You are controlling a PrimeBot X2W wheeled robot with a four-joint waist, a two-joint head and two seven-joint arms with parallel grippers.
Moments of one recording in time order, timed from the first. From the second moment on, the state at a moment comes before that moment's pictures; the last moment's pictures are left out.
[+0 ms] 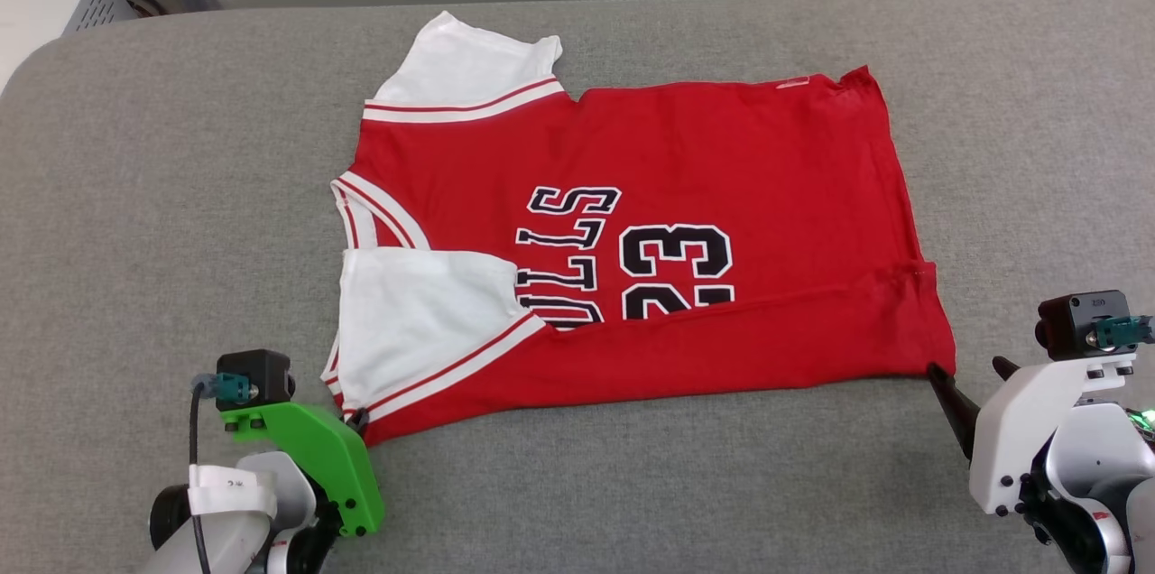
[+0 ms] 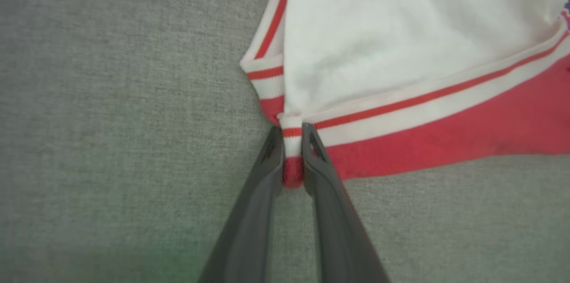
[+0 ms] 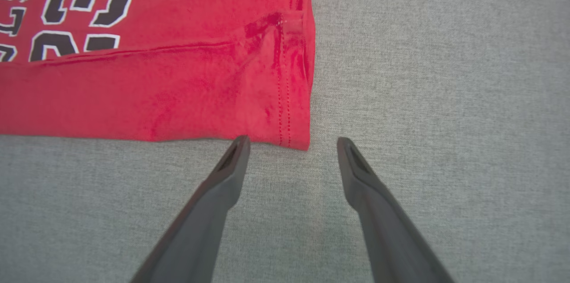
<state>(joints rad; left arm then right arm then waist) -0.25 0.55 -0.63 0.25 -0.98 0.31 0.21 -0.06 -0.20 -0.04 -0.11 0.27 0.13 0.66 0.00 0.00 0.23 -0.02</state>
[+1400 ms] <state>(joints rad) -0.23 0.57 -0.64 0.07 -0.93 0.30 0.11 -0.22 -0.10 -0.19 0.25 0.16 0.13 0.65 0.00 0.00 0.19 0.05</state>
